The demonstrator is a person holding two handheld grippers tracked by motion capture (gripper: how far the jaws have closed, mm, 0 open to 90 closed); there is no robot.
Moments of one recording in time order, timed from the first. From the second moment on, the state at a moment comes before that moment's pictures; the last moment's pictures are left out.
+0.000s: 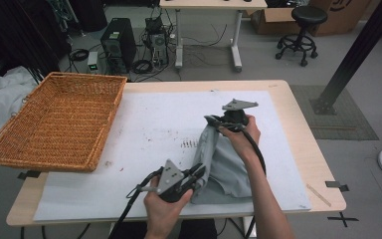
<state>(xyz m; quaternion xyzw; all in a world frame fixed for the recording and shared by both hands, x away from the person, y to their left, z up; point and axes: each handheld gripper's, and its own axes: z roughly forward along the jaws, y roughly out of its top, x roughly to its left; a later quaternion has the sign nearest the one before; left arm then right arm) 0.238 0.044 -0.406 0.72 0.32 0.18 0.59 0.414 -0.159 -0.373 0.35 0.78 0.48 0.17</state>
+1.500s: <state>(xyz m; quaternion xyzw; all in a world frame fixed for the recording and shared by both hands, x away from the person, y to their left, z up) 0.250 -0.087 -0.470 0.80 0.20 0.03 0.56 0.368 -0.275 -0.417 0.50 0.69 0.48 0.23</state>
